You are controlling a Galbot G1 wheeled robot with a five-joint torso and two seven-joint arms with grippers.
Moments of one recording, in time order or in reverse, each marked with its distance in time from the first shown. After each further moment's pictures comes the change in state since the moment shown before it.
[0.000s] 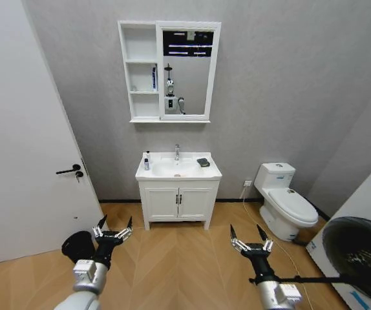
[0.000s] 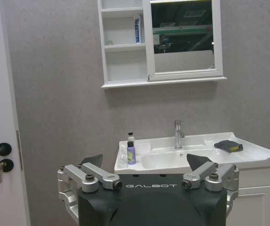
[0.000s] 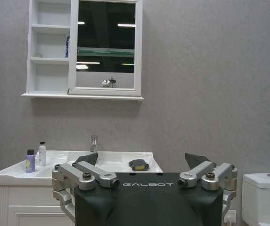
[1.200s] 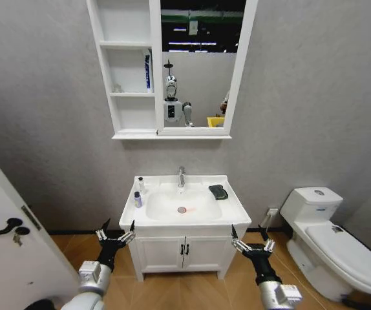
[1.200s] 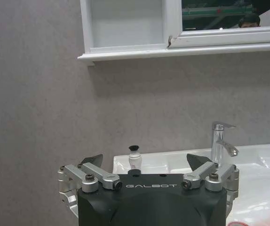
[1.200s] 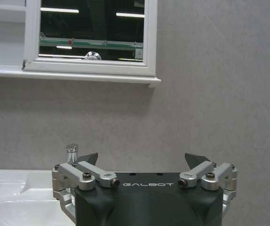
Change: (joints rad) left arm -0.004 -0.021 0.013 0.054 0.016 -0.006 0.001; right arm 0.013 -0.009 -0.001 -0.035 -0.007 0.018 0.015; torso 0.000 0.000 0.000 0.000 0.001
